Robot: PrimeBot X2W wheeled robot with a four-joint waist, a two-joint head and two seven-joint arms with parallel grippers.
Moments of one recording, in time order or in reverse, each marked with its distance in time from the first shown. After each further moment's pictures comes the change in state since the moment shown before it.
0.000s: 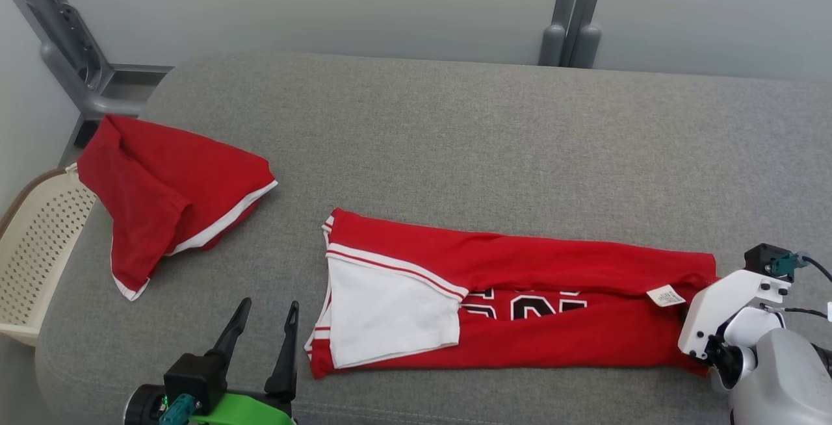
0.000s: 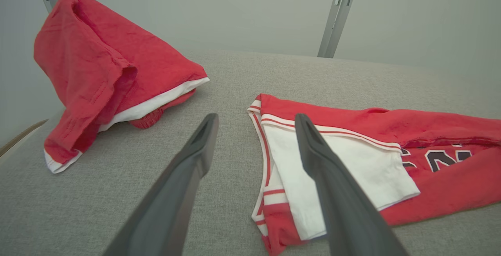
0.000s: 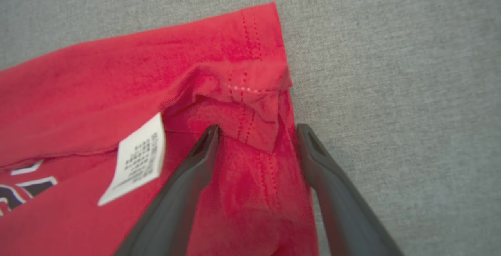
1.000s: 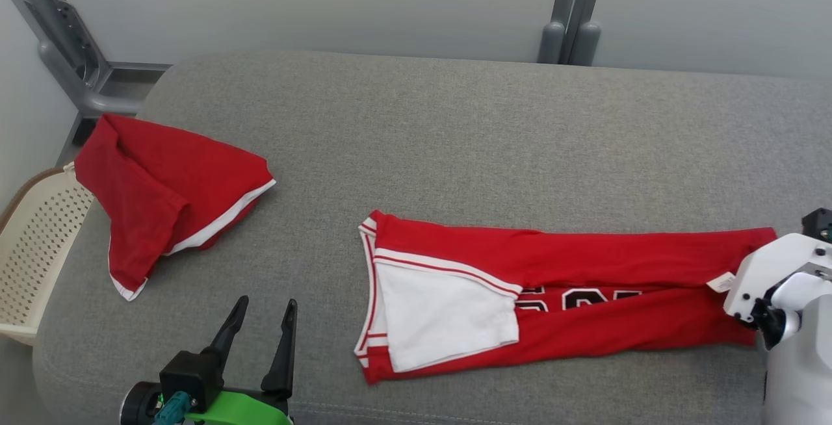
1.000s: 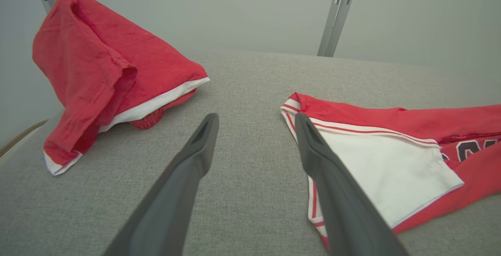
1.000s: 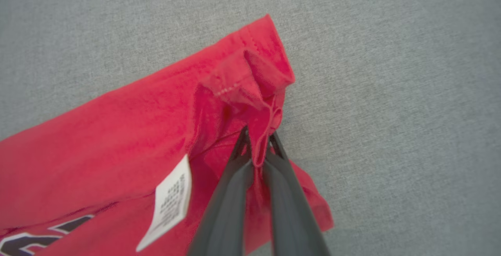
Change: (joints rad) left arm -0.007 0.012 -0.003 0.004 -0.010 -0.004 0.000; right arm -0.098 0.004 -0.203 -0.044 -0.193 0.001 0.044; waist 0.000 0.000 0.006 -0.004
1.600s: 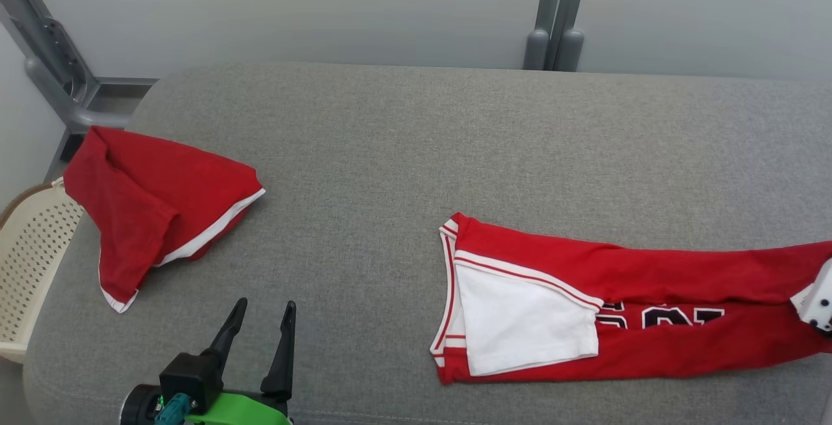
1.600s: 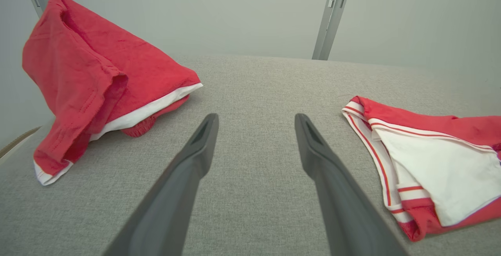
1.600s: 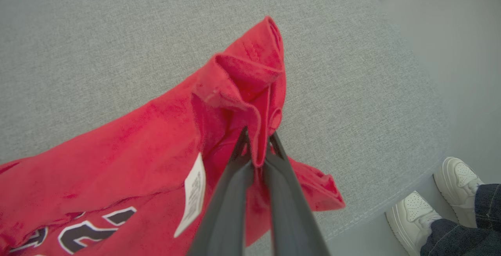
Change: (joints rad) left arm 0.004 -0.003 0.007 0.000 0.003 -0.001 0.000; right arm 0.136 -0.005 -0.077 -0.426 -0.028 0.000 0.229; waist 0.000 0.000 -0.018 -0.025
